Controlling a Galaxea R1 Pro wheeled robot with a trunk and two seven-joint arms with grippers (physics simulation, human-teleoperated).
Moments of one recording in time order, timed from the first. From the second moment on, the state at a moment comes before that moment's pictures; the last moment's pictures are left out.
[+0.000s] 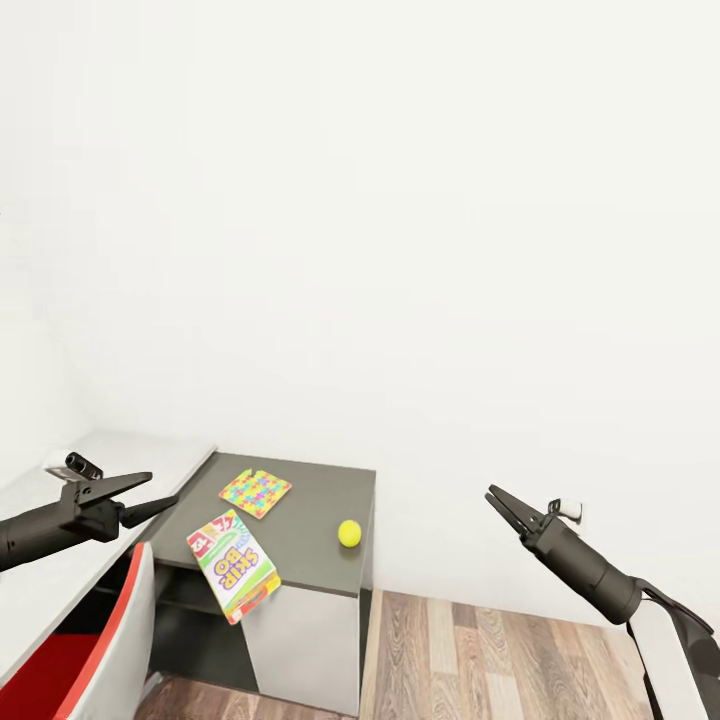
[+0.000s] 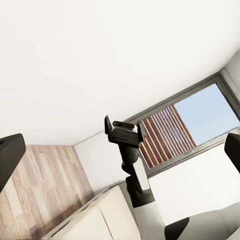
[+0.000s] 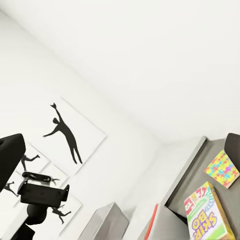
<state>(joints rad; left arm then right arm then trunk) -0.29 0.76 -0.03 -1.42 1.48 1.03 -0.81 -0.20 -0.07 -0.36 -1.53 -0.77 0.80 0.91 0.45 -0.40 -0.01</state>
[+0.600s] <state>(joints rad) -0.29 0.76 -0.03 -1.42 1.48 1.03 -0.81 -0.20 -0.07 -0.35 -1.53 -0.77 0.80 0.91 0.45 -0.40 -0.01</state>
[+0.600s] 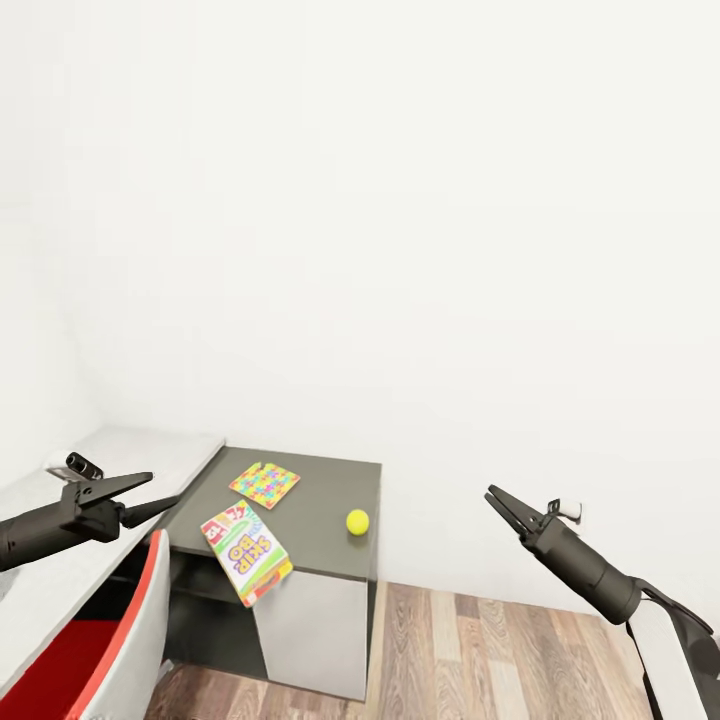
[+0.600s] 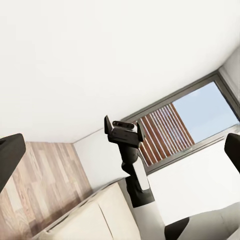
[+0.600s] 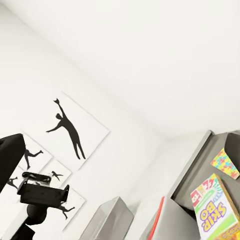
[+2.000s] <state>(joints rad) -0.29 0.75 -0.03 -1.42 1.48 1.03 -0.81 -0.47 -0.01 -0.32 -0.75 -0.79 1.03 0.52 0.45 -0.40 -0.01</state>
